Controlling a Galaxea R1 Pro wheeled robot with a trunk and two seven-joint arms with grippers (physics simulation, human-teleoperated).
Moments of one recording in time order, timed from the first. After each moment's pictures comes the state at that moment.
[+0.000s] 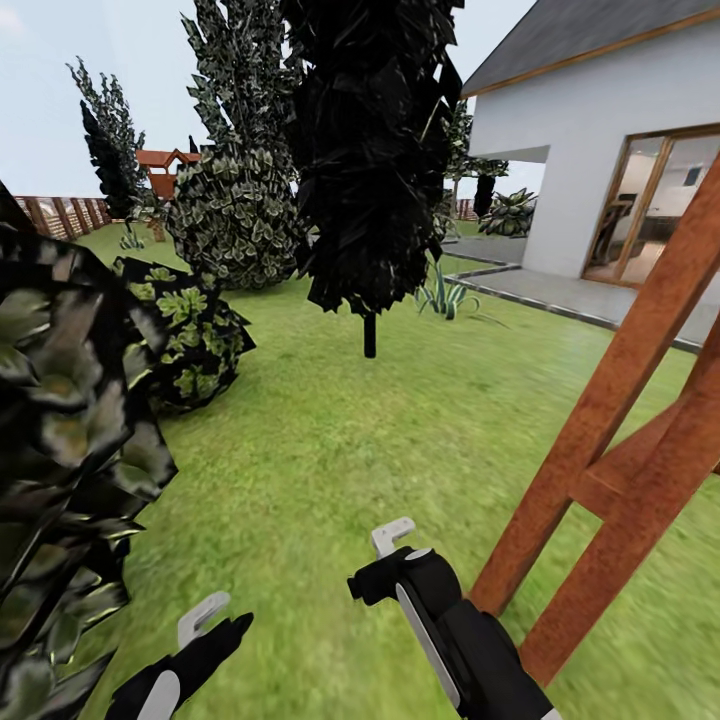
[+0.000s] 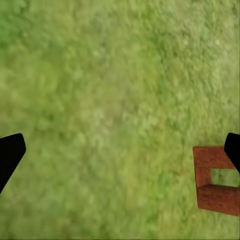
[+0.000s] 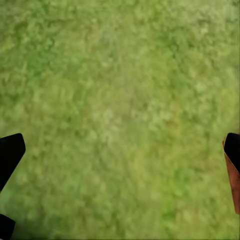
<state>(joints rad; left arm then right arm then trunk) -0.18 0.02 0.11 -1.00 0.61 0.41 0.06 -0.41 0.15 0.42 -1.25 -0.01 0.93 0.00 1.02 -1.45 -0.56</state>
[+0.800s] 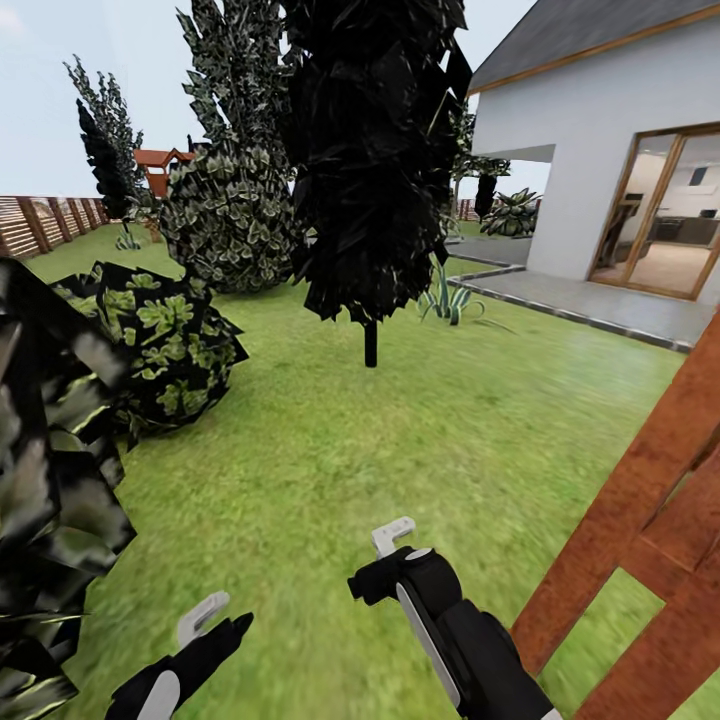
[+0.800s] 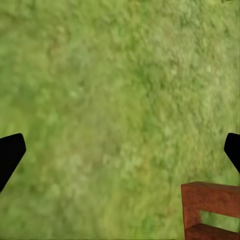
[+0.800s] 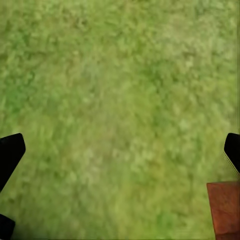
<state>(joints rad) -0.18 0.02 0.11 -1.00 0.61 0.41 0.06 -0.41 0.15 0.42 -1.25 -0.01 0.93 0.00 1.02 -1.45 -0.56</state>
